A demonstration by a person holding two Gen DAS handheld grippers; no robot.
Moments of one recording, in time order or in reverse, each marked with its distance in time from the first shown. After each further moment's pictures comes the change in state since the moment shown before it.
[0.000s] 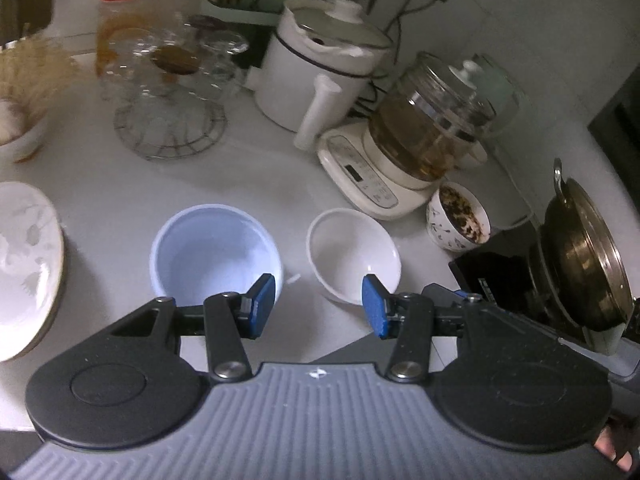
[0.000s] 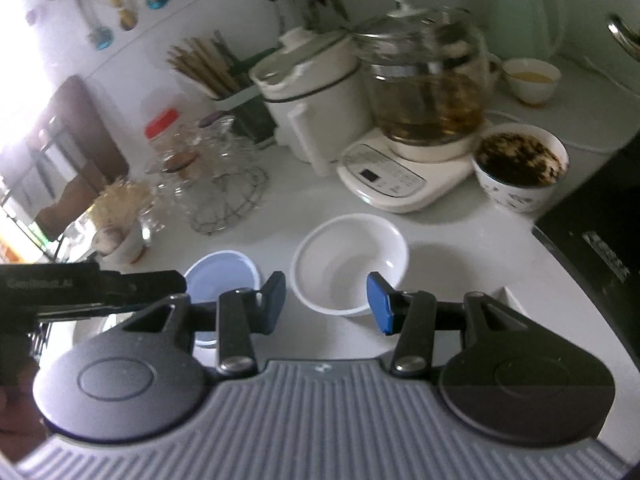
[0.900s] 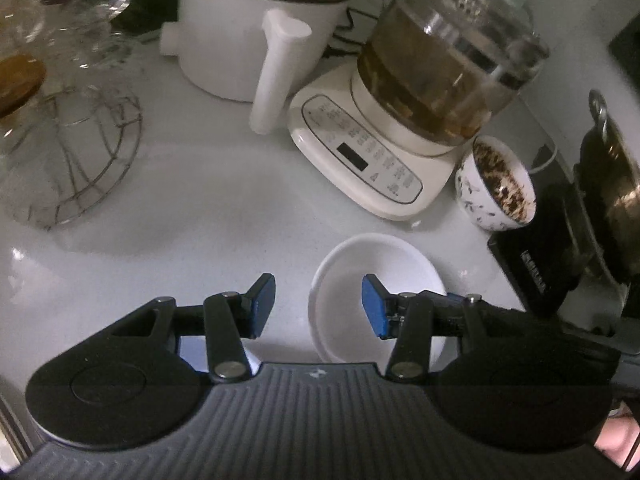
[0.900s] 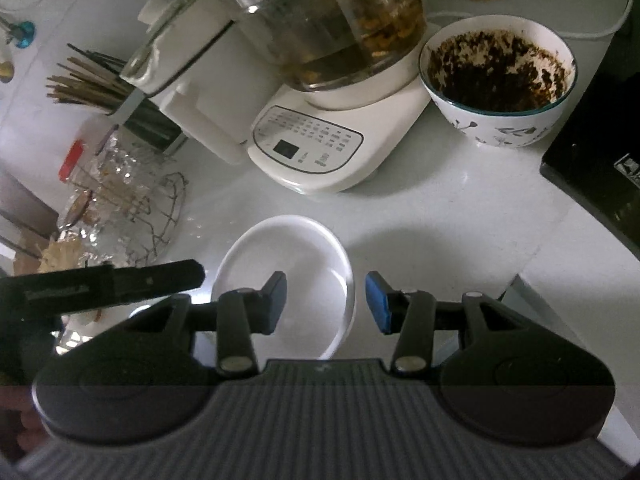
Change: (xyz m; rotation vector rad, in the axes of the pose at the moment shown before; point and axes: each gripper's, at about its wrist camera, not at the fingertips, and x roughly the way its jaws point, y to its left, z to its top) left arm 0.163 -0.006 0.084 0.198 0.267 -0.038; right arm 0.109 -0.061 0.023 0.278 0.165 -0.040
